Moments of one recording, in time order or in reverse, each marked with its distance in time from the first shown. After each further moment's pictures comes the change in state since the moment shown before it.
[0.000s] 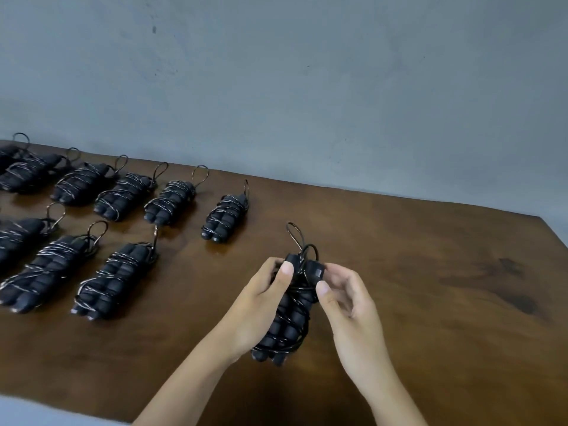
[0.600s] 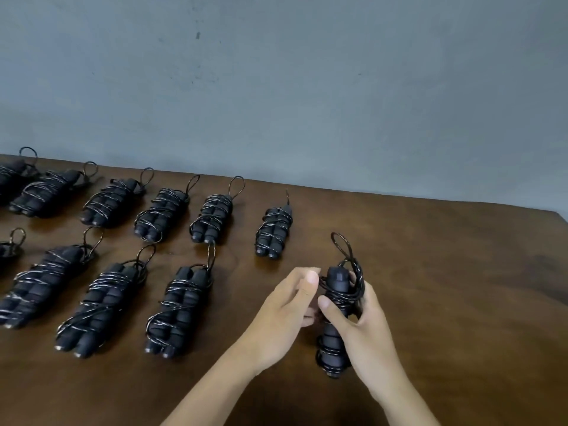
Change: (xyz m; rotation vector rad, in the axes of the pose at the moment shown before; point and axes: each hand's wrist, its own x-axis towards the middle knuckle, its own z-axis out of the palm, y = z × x) left_hand 0.004 -0.021 -0.125 -0.048 -0.189 -0.051; right_hand 0.015 -0.008 0.139 -0.028 0.120 0.143
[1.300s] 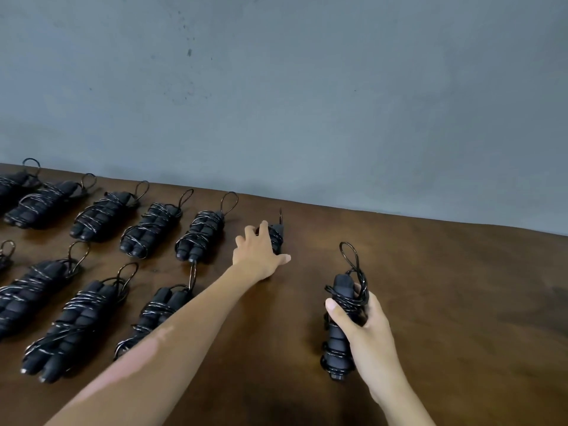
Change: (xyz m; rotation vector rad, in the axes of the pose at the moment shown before) left_hand 0.190 -0.015 -0.053 0.980 0.346 -0.313; right_hand 0.066 0.014 -0.045 0.246 -0.099 0.172
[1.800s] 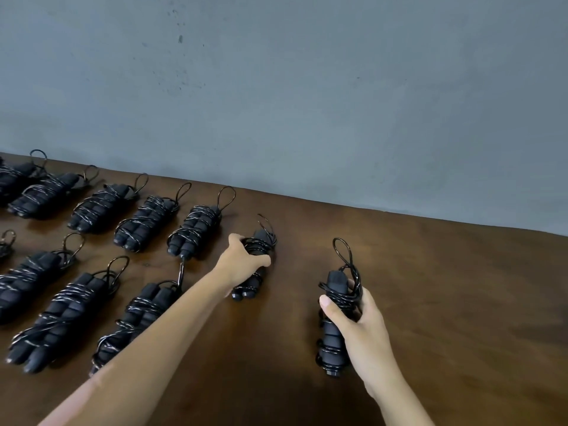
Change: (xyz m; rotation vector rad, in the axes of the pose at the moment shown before) left_hand -0.017 -0.024 0.002 -0.707 -0.046 -0.237; right_hand 0.031 0.001 -0.019 -0.015 -0.070 0.007
